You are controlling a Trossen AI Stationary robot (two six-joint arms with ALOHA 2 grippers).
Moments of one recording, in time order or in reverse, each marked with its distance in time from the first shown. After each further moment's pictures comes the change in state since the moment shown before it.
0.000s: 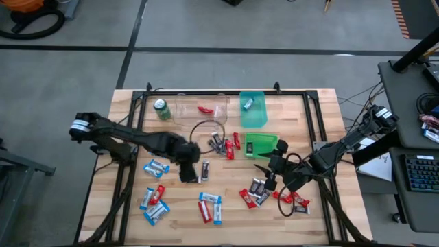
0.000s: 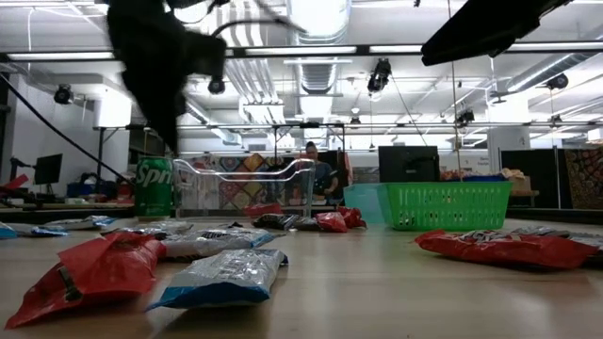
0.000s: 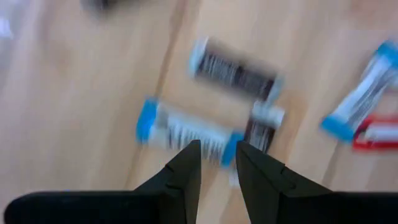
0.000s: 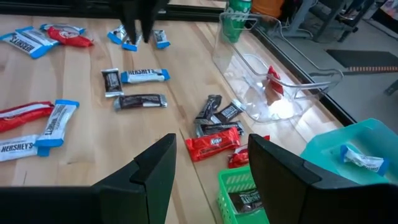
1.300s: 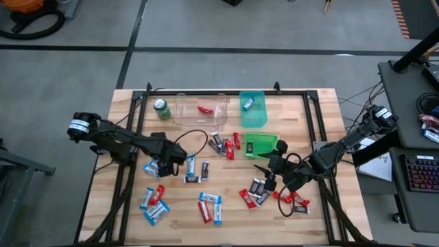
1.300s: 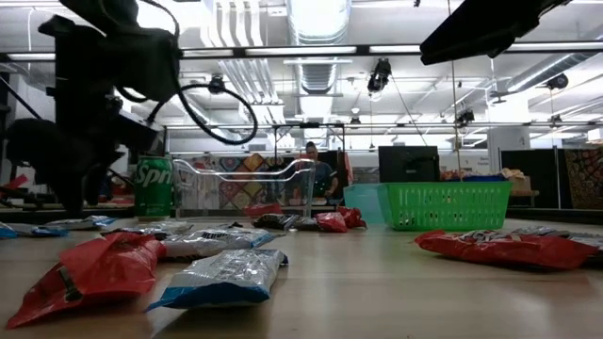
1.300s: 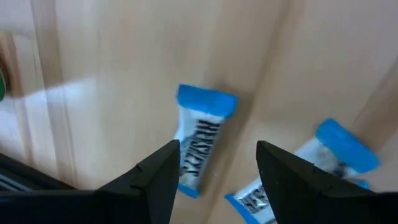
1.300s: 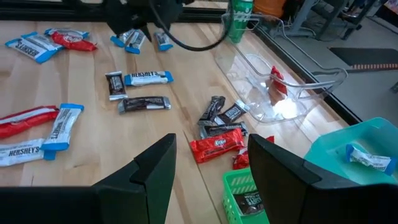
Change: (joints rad) left arm 0.046 -0.020 -0.284 -0.176 -0.185 0.147; right arm 0.000 0.003 0.002 0.015 -0.007 0.012
